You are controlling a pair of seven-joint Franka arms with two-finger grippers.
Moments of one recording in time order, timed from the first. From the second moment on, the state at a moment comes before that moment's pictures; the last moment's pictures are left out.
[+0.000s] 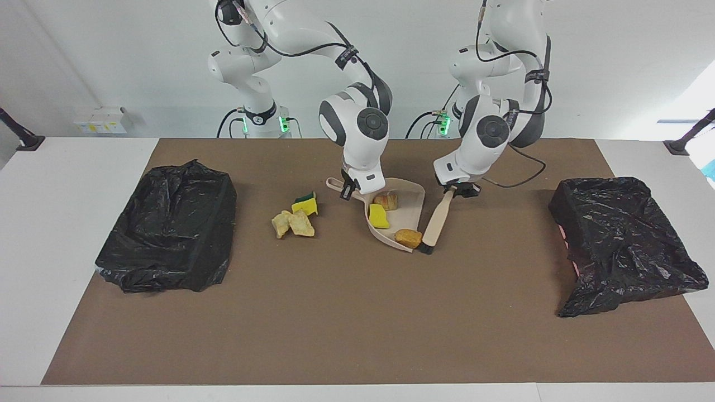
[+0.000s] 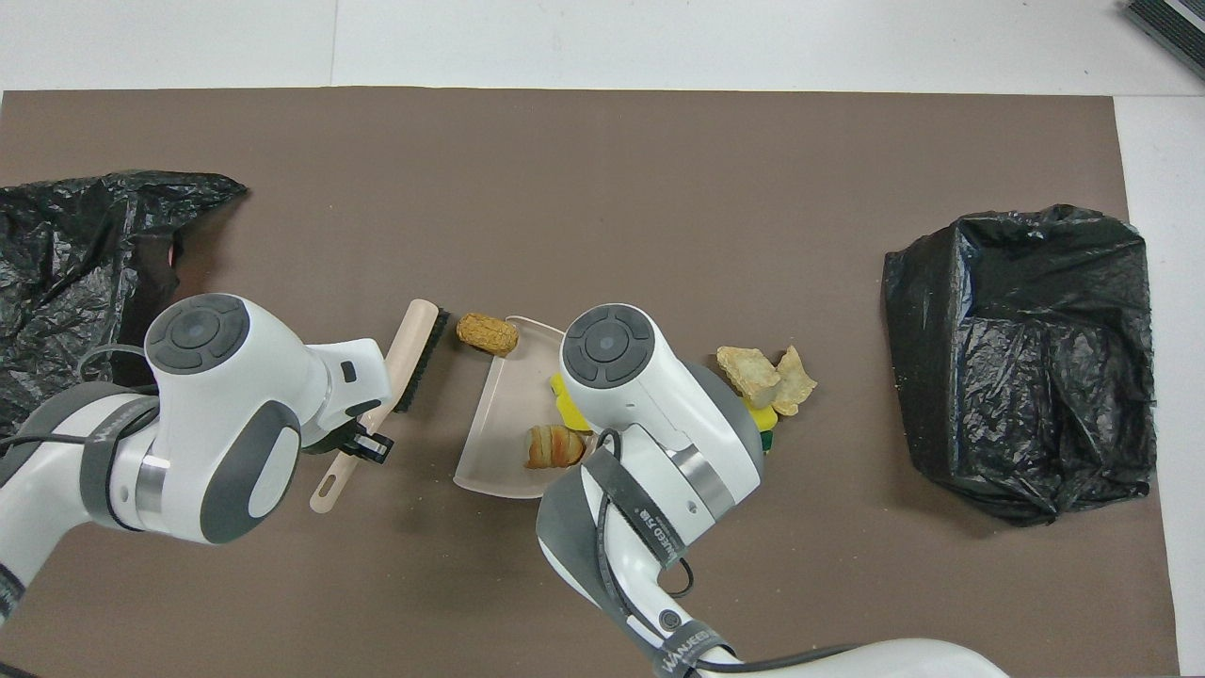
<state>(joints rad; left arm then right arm) 0.08 0.05 -0.52 -2.22 -0.06 2.02 0.31 0.62 0.34 0.02 -1.79 -0.01 1.86 -0.57</state>
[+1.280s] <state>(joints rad) 0.07 0.03 -0.50 -2.22 -0.05 1.99 -0.19 0.48 0.16 0.01 -1.78 -0.01 1.76 -0.53</state>
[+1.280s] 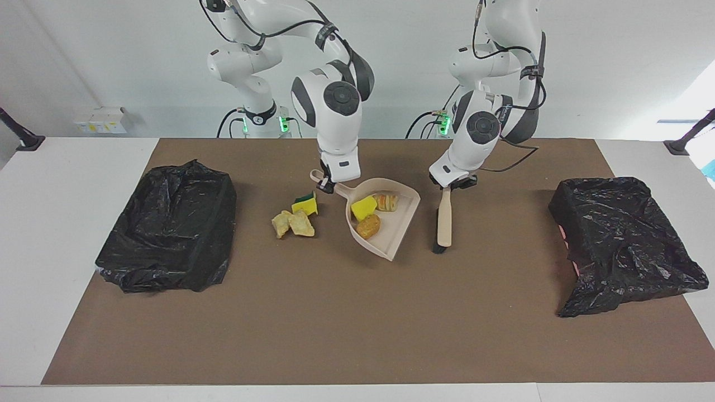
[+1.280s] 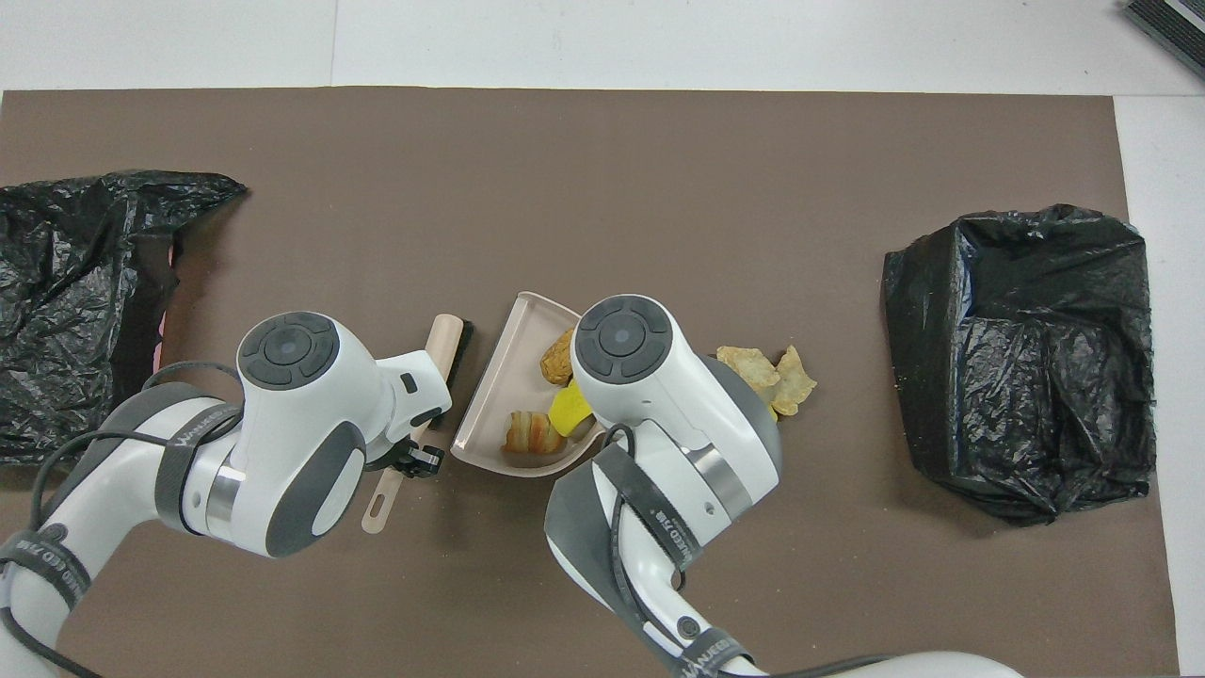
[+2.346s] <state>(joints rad) -0.30 -0.13 -0.53 -2.41 -0.24 2.14 -0.62 -0.15 -0.08 -0.01 -1.80 -0.14 1.59 -1.09</state>
